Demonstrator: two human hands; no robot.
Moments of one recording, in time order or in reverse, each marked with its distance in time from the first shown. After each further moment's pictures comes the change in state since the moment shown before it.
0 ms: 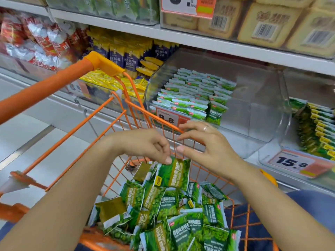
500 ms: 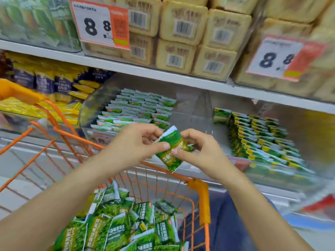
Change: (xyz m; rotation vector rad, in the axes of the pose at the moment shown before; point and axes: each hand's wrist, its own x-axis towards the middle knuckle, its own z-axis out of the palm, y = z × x) left_hand 0.053 0.098 0.034 -0.132 0.543 0.422; right_hand -0.046 0.021 -0.093 0.378 0.185 0.250
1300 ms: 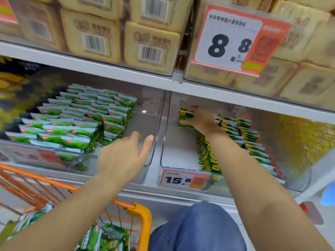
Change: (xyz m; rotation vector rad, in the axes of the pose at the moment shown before) left_hand 0.085 -0.031 0.128 0.843 0.251 -0.059; right_hand 0.130 0.169 -0.172 -0.878 0.186 0.352
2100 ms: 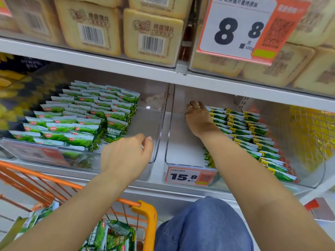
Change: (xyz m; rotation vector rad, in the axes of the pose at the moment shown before) left_hand -0.002 0.008 -0.007 0.014 -0.009 -0.078; right_hand -0.001 -0.015 0.028 -0.856 -0.017 -0.321
